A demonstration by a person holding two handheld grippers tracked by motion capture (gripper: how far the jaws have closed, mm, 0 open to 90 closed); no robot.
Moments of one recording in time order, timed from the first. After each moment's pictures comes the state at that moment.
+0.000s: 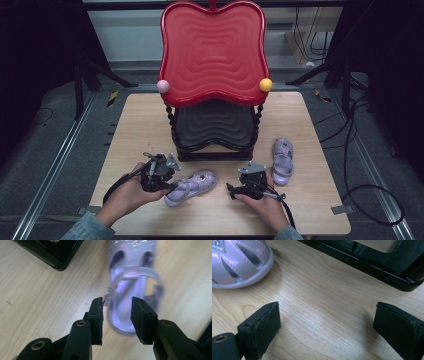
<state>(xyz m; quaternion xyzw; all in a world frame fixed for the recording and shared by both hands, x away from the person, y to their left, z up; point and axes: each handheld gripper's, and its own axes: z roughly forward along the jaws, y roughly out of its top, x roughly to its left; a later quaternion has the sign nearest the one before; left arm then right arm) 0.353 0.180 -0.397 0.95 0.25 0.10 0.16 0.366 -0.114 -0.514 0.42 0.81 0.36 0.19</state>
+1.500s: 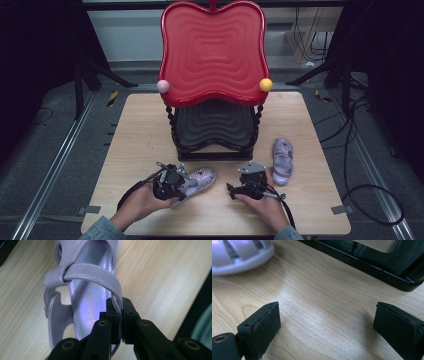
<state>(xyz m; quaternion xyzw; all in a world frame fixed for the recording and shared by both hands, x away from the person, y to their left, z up) 0.357 0.164 -0.435 0.95 0.26 -0.01 0.18 0.366 -0.115 -0.514 0.42 0.81 0.36 0.19</state>
